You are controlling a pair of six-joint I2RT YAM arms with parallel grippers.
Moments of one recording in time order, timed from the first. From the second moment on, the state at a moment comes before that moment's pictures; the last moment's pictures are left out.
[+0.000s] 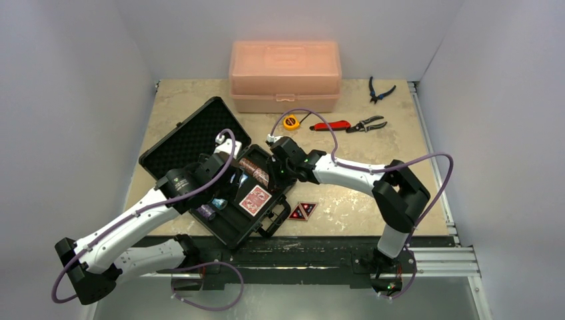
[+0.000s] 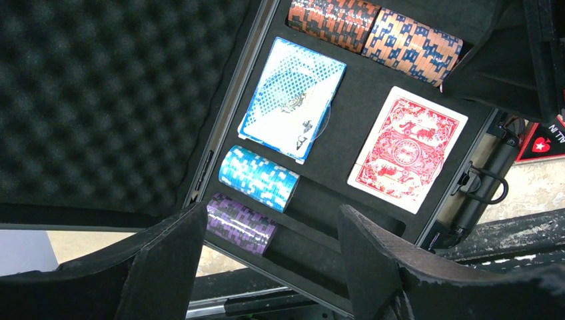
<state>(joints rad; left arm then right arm) -0.84 0.97 1.01 -1.04 -0.50 -0.38 0.89 1.76 1.18 -0.34 -0.06 0.52</state>
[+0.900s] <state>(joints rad) -0.84 0.99 1.01 -1.04 -0.51 -0.38 0.91 1.75 1.18 -0.35 0.04 0.47</state>
